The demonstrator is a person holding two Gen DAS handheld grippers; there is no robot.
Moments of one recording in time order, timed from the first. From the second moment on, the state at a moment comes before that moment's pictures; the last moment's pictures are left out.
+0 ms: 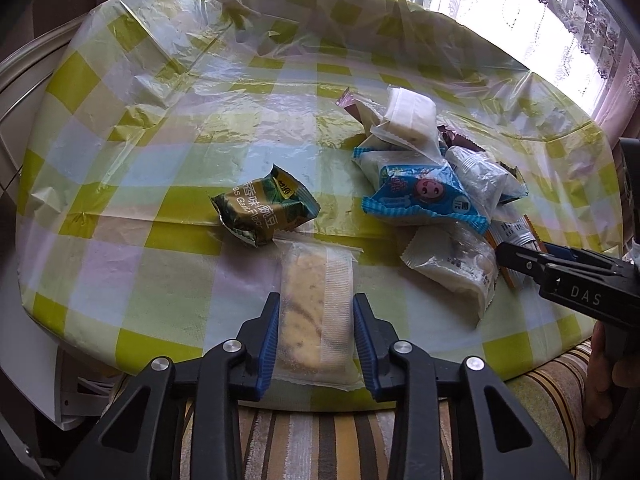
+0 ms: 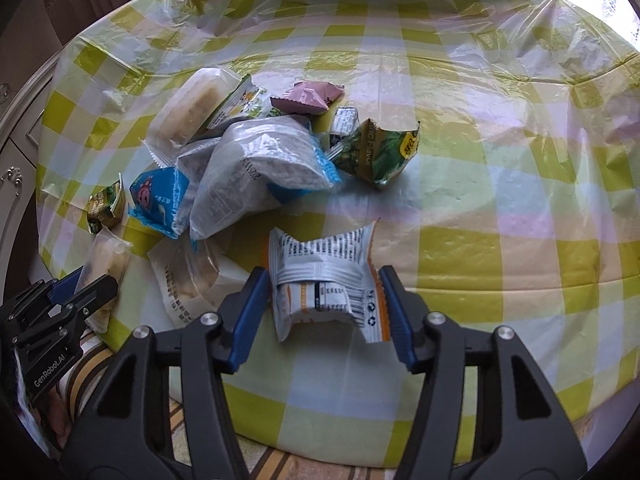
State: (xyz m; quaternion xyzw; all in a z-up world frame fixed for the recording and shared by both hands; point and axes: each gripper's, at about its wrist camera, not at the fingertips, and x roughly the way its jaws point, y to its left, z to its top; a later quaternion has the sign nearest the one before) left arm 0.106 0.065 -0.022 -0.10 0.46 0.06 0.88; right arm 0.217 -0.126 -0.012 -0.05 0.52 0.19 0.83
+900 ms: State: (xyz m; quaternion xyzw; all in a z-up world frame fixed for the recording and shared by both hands) left arm 0.087 0.019 0.017 -0.04 0.43 0.08 0.90; right arm 0.185 -0.167 0.016 -0.01 0.48 0.18 0.86
